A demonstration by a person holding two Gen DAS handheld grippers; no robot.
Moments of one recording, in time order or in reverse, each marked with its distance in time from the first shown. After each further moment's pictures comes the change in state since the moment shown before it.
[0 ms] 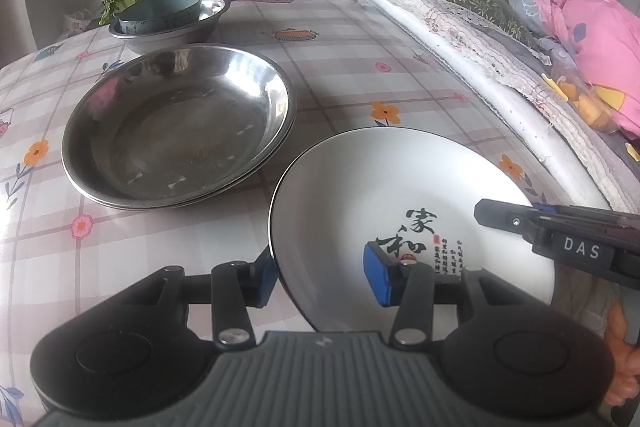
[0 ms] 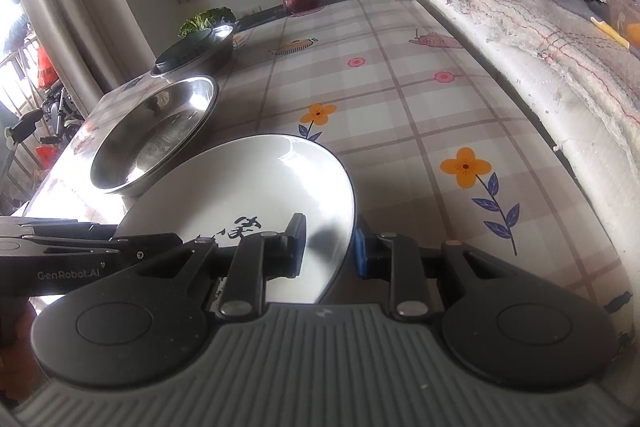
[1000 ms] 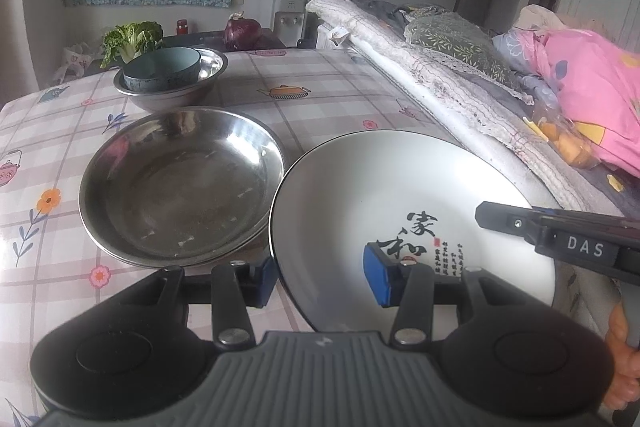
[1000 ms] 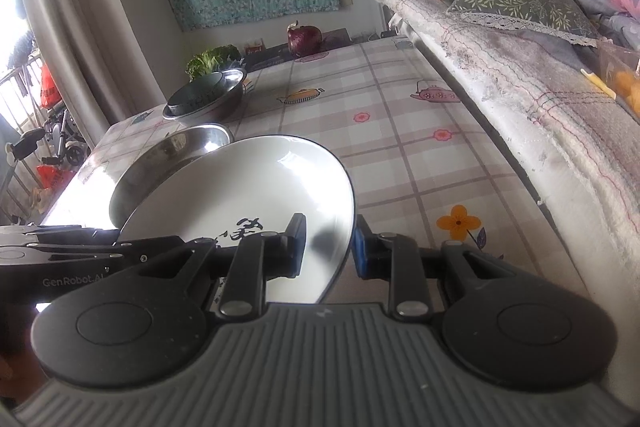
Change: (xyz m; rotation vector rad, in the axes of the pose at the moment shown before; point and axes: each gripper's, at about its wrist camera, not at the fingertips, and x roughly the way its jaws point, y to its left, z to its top) left arm -0.033 0.002 0.020 0.008 -0.127 -0.023; right arm -0.036 0.014 0.023 -0.015 -0.102 -0.007
